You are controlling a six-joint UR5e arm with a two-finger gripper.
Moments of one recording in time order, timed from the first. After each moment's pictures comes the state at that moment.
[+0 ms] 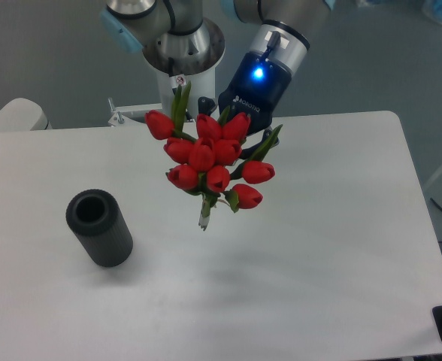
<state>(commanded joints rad) 2.72 -1.59 -1.85 -0.80 0.55 0.97</state>
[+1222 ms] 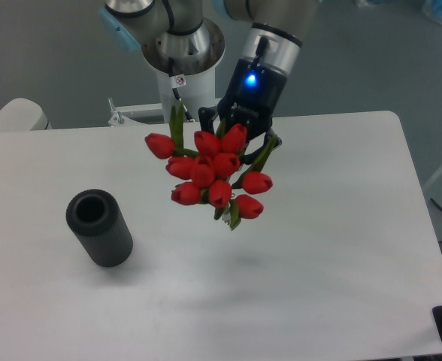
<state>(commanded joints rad) 2.62 -1.57 -1.84 -0.80 0.87 1.01</state>
